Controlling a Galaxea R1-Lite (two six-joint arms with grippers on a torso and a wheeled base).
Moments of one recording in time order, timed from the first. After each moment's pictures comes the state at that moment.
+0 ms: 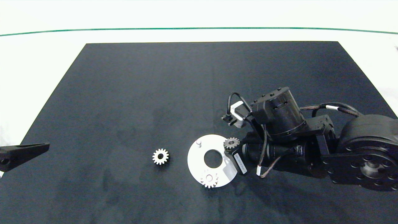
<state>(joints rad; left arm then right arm) -0.06 1.00 -1.08 0.58 0.06 0.18 0.79 1.78 -1.18 0.09 -0.25 -0.02</state>
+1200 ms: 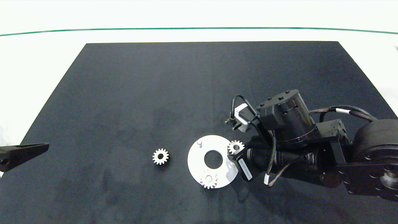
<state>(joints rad) -0.06 0.99 -1.08 0.58 0.06 0.18 0.81 1.73 -1.13 0.08 -0.28 -0.02</state>
